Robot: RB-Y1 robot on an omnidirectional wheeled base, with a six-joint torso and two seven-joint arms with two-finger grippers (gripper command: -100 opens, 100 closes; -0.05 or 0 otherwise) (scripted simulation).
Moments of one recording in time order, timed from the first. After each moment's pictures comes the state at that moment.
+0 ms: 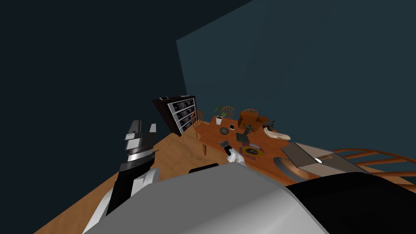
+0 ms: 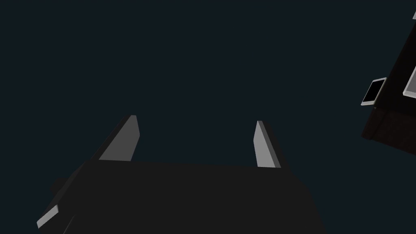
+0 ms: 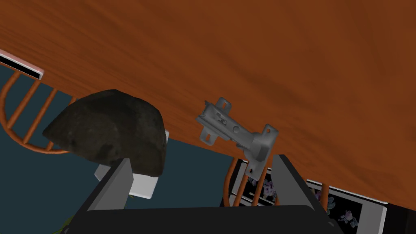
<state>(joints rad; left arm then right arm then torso) 0.51 0.01 0.07 -2.36 -0.11 -0.41 0.16 0.05 -0.27 0.14 -1.09 0.67 0.13 1.02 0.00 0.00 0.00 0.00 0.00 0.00</state>
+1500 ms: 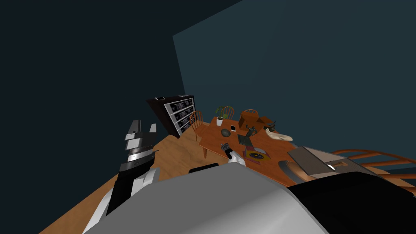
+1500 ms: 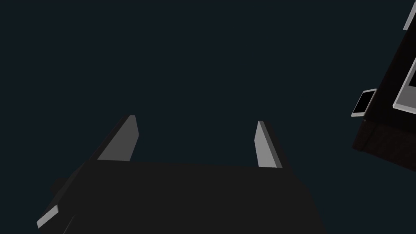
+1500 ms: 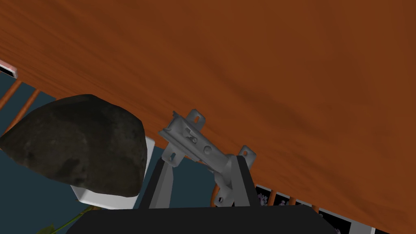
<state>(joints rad) 0.51 0.01 0.07 -2.36 -0.11 -0.41 0.16 0.07 -0.24 0.10 -1.03 0.75 0.05 1.06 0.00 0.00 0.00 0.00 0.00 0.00</state>
